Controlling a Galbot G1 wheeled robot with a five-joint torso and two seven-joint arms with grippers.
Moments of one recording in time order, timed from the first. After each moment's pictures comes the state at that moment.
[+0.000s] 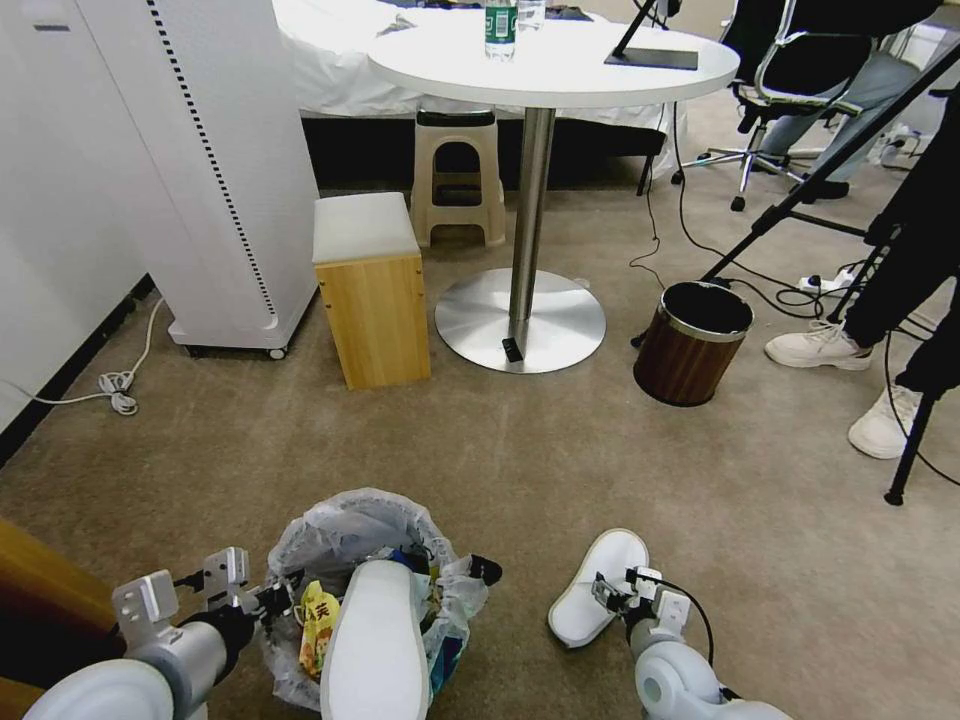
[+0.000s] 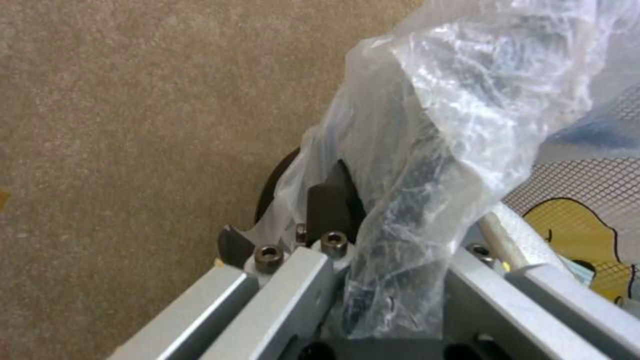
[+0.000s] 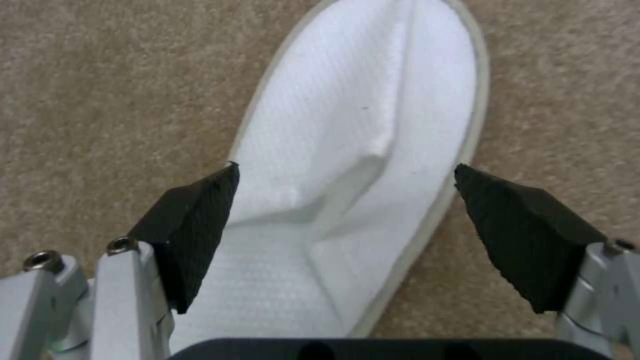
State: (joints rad) left arm 1.77 -1.03 -0.74 -2.35 -1.31 0.66 -0.56; right arm -1.11 0.95 -0.23 1.49 1.11 0.04 0.61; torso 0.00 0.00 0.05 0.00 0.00
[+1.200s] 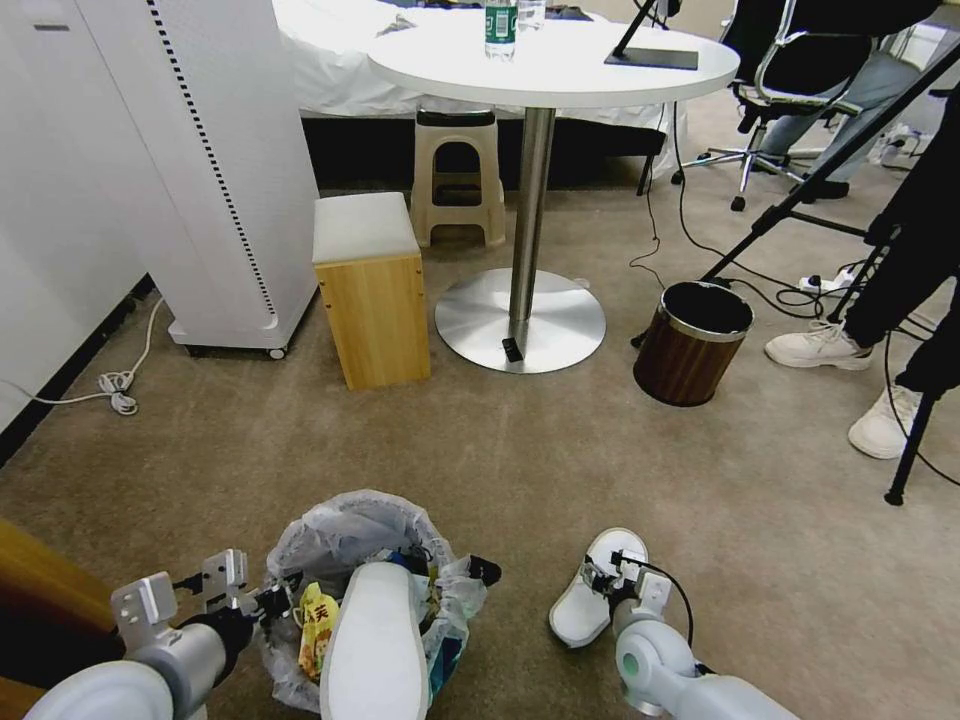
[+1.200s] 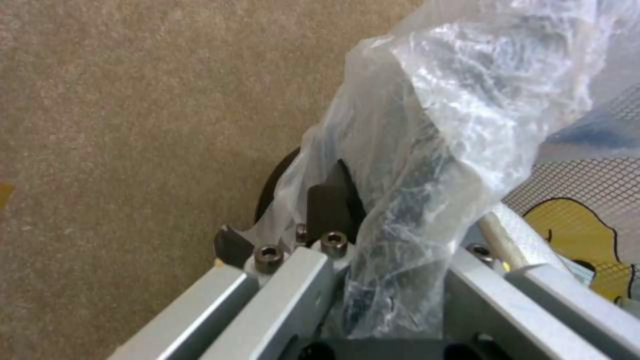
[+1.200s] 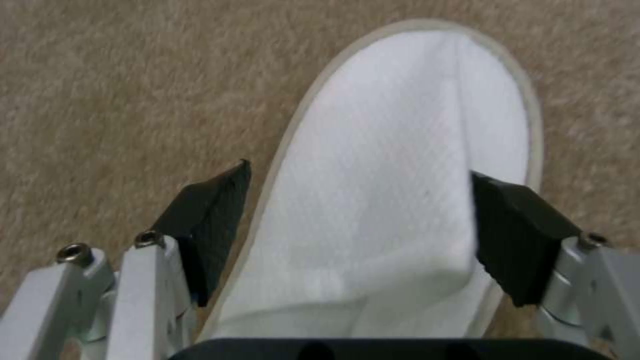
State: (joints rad) left arm 1.78 -1.03 -0.74 -2.34 -1.31 0.65 -0.57; right arm -1.03 1.01 -0.25 1.39 1.10 0.06 0.60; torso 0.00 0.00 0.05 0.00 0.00
